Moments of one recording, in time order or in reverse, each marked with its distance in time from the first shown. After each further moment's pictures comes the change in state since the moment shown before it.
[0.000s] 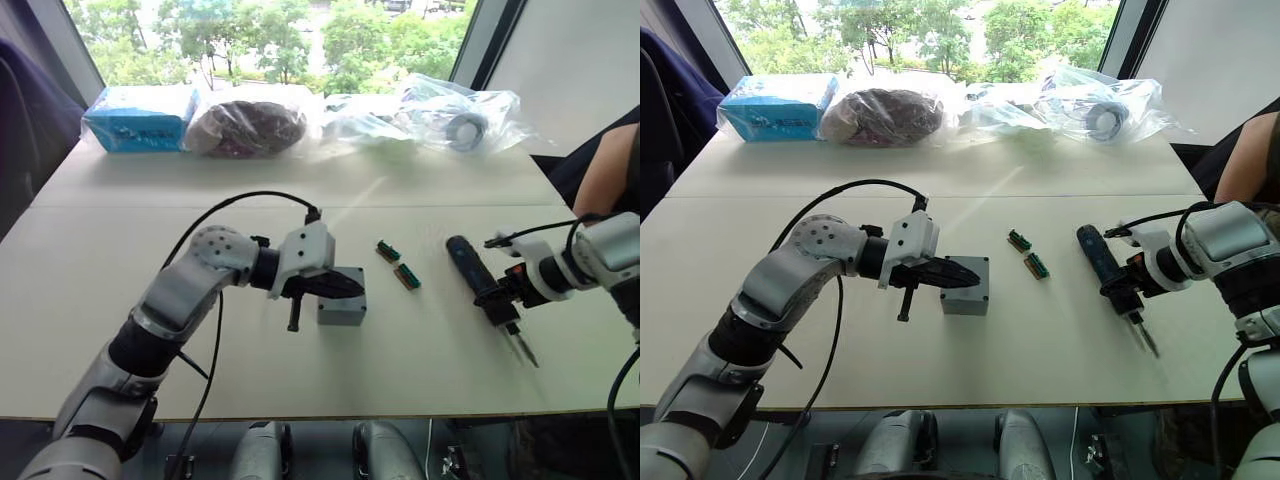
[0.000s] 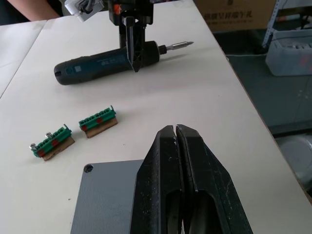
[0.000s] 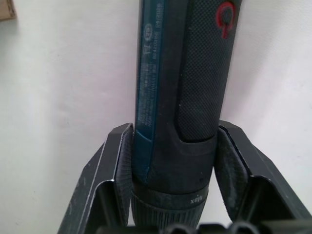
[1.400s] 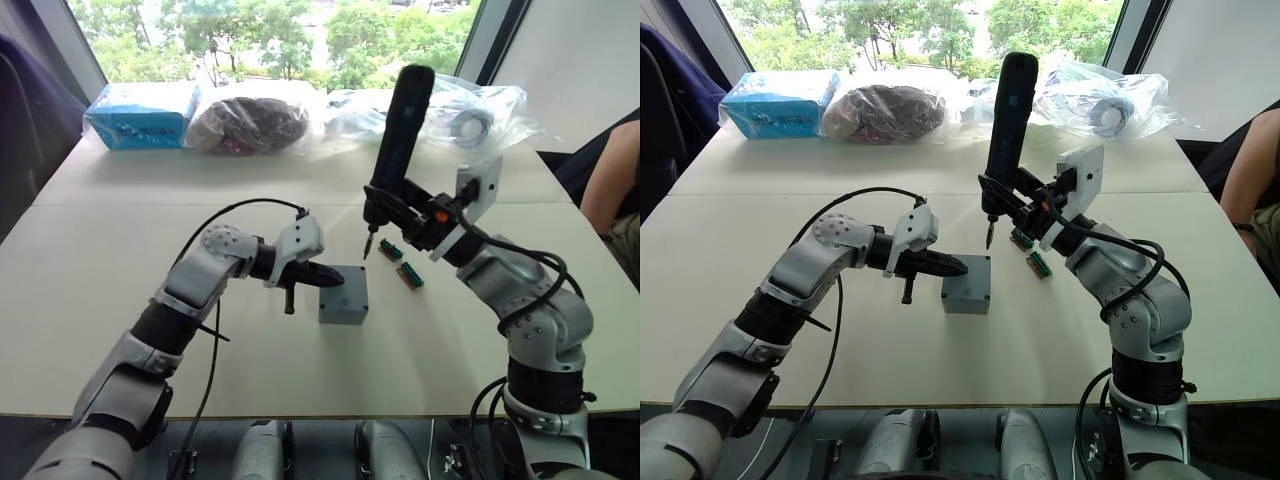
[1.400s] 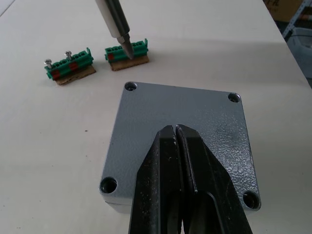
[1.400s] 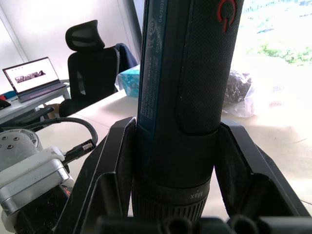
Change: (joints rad) left arm -0.057 -0.068 -0.034 0.357 0.116 -0.078 -0.062; right arm 0.392 0.760 -0.627 -0.749 0.226 -0.650 -0.470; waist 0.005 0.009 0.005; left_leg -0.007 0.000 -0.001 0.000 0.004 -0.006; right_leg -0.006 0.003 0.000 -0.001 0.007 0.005
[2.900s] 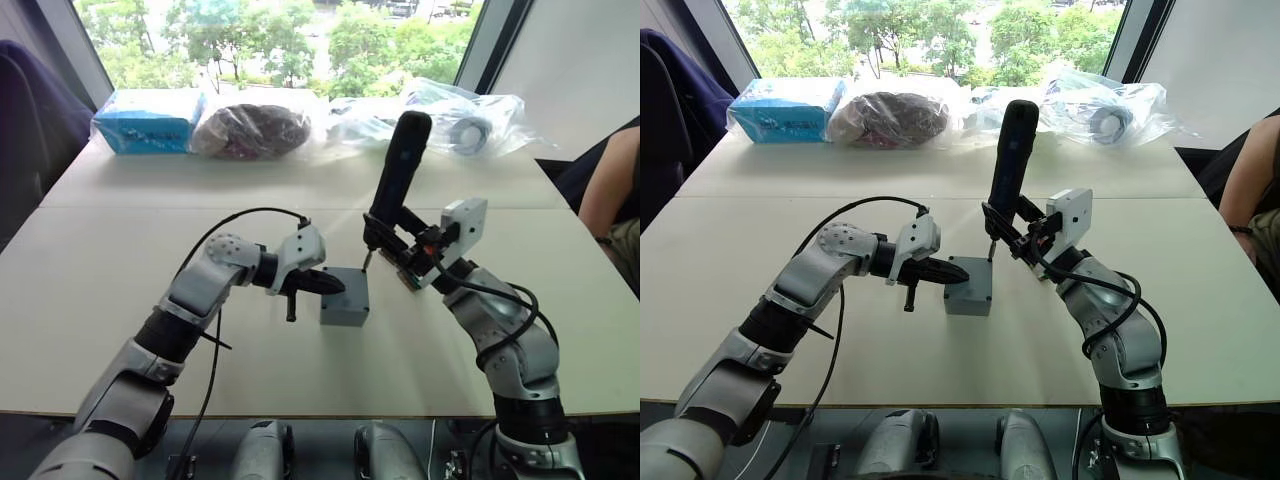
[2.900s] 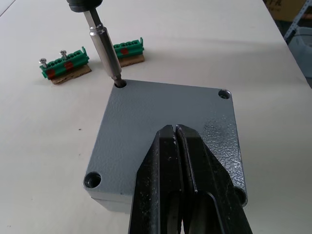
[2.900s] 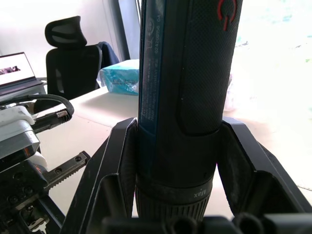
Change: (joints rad) left arm 0.034 -0.010 -0.001 0.004 0.022 -0.019 0.013; right arm 0.180 0.029 0.118 0.067 -0.196 -0.304 0.029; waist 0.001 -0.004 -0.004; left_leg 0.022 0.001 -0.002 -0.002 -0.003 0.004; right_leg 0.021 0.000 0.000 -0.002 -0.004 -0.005
